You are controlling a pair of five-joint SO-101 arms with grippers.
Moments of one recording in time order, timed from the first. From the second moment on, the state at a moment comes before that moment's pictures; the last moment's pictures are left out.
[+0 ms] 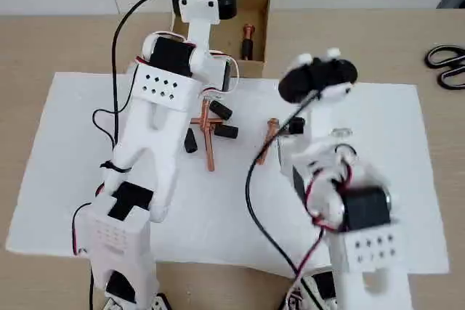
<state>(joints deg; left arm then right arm) 16.1 25.3 -45.8 99.4 17.2 -14.4 -56.9 39.5 65.2 -1.8</state>
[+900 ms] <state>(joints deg) 26.0 14.4 -52.9 95.5 27.7 -14.8 -102.7 88.4 42.8 -5.3</state>
